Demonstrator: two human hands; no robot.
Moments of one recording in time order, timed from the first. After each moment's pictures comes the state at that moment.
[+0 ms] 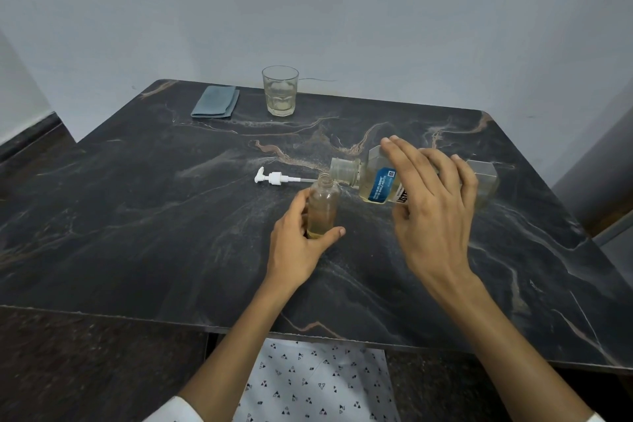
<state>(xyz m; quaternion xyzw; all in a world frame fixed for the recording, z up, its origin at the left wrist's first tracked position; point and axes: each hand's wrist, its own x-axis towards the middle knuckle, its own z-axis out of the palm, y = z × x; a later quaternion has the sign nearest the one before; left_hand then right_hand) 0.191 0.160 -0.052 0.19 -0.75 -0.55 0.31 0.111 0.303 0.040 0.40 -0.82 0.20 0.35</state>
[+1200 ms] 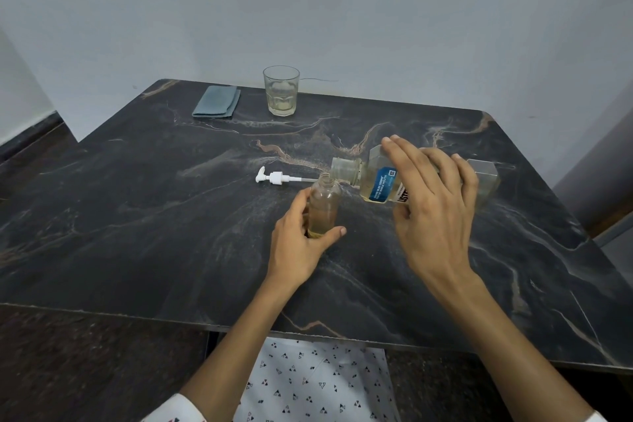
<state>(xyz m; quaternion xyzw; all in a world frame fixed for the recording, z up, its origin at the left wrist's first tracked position) 0.191 0.159 -0.054 0.19 -0.75 -0.55 0.31 0.113 0.303 0.041 0.39 -0.83 0.20 0.35</state>
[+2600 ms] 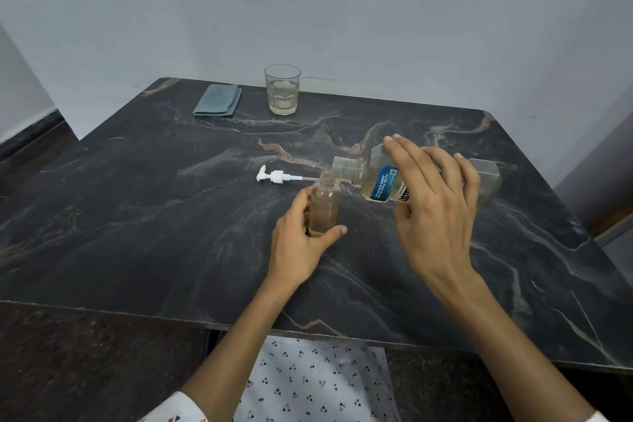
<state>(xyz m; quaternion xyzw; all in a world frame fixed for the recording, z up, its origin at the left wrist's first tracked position) 0.191 0.159 -0.054 0.19 -0.76 -0.54 0.32 0.113 0.303 0.042 0.39 -0.83 0.20 0.35</state>
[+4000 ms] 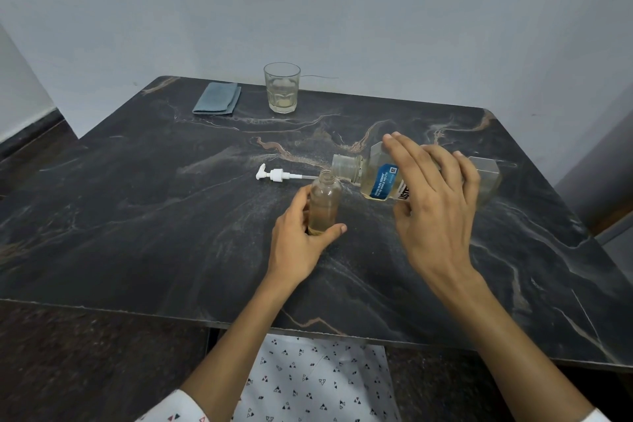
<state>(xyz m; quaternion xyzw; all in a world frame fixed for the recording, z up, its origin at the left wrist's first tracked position) 0.191 0.158 -0.052 0.18 -0.77 -0.53 0.32 0.113 0.303 0.041 0.39 -0.83 0.20 0.35</state>
